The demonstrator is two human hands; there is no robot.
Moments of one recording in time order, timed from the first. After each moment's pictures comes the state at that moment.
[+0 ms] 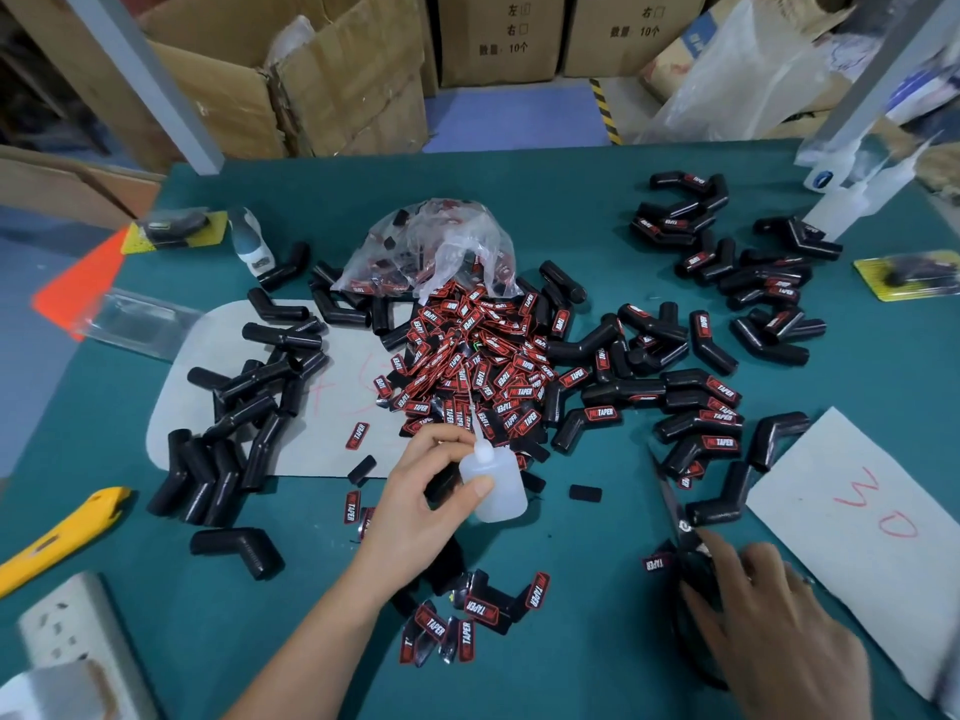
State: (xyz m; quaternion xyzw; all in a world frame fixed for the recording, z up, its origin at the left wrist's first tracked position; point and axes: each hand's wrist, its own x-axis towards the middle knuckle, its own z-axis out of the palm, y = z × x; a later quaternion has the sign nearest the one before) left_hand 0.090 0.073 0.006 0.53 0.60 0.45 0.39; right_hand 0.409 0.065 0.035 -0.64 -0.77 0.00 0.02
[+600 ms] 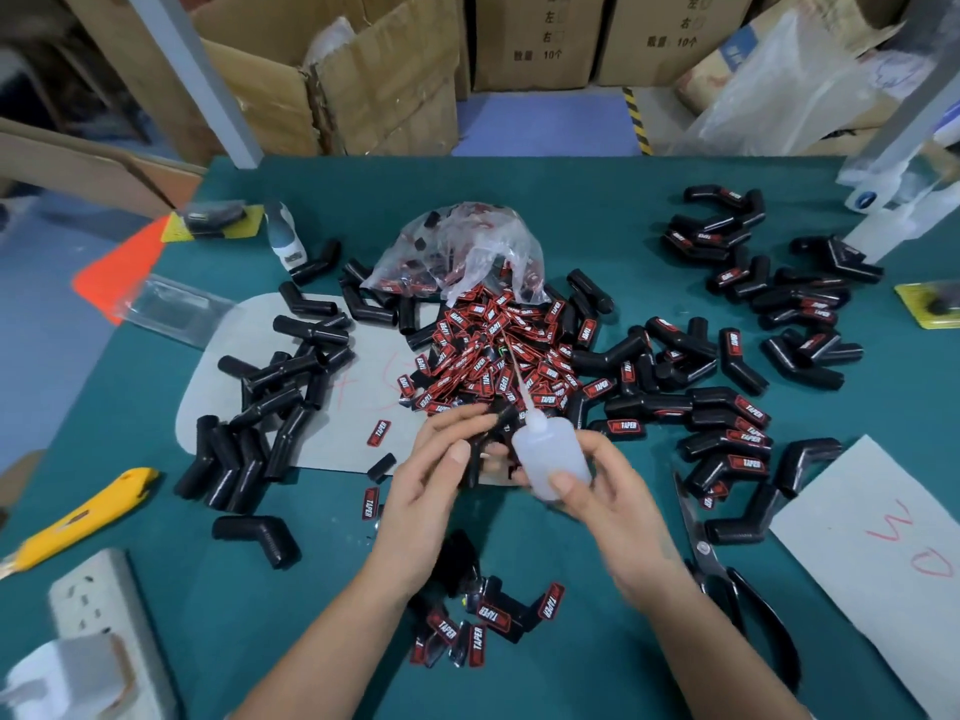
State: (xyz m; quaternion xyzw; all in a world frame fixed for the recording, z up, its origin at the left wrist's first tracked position) left_hand 0.095 0.075 0.005 0.39 0.54 0.61 0.44; right_hand 0.289 0.131 0.022 -0.39 -0.53 0.68 0.34
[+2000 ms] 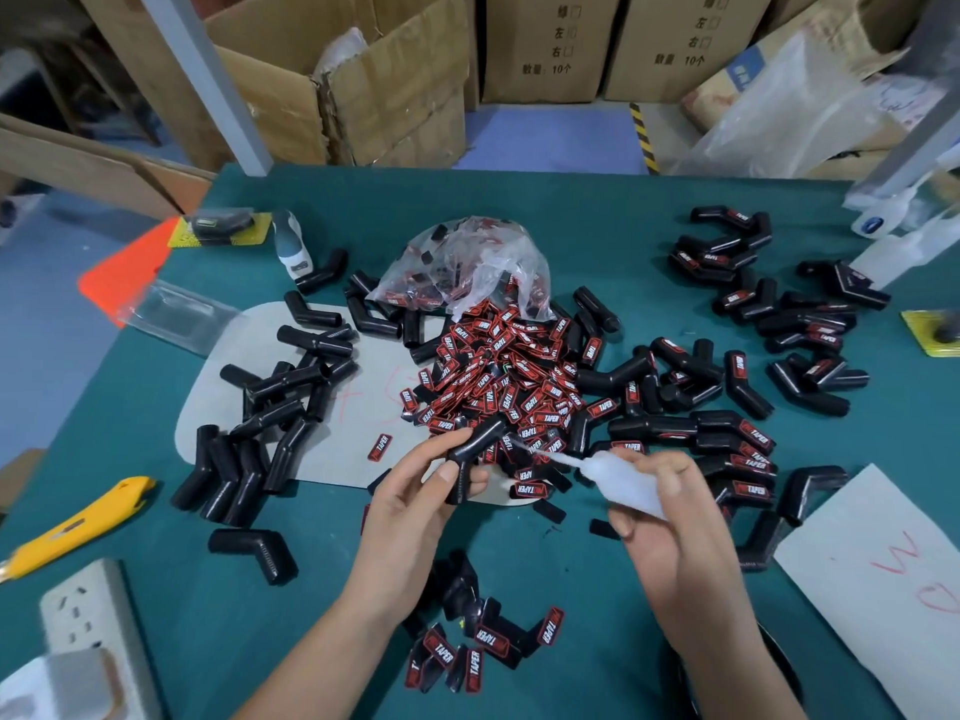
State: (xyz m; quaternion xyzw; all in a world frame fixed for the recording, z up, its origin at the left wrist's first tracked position) left_hand 0.086 0.066 0.014 0.21 0.49 0.66 0.54; right_hand 0.317 0.134 0.040 -0.39 -0.37 0.71 0.46
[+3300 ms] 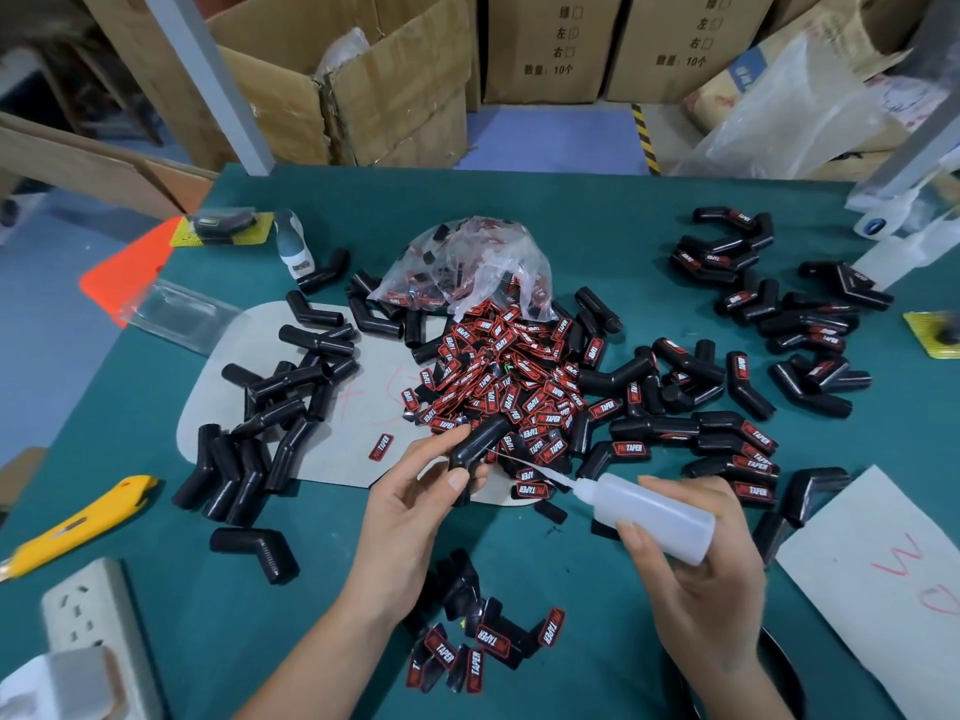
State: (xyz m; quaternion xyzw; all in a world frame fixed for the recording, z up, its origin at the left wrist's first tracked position) left_hand 0.086 0.068 0.013 0.23 0.49 0.66 0.52; right_hand 0.318 0.119 0.049 -0.44 -0.69 0.30 0.50
